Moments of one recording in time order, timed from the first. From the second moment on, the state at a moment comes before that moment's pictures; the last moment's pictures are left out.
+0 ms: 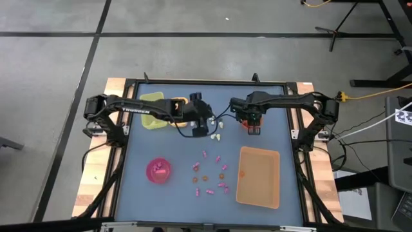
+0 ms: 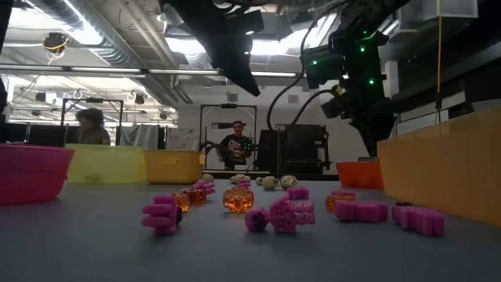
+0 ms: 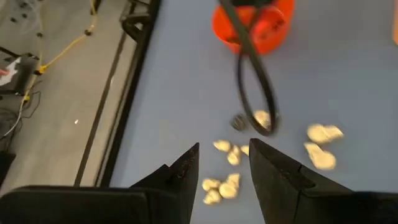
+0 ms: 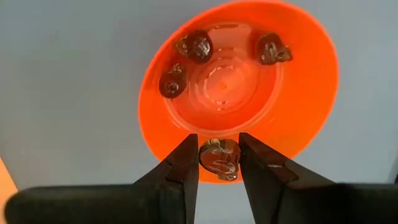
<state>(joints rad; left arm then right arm) 0.11 1.67 1.29 -0.42 -0.38 0.19 -0.31 1.68 1.15 -1.11 0.17 -0.27</state>
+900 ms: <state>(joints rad) 0.27 1.68 1.29 -0.41 -0.21 0.22 -0.31 1.69 1.15 -0.97 0.17 -0.27</state>
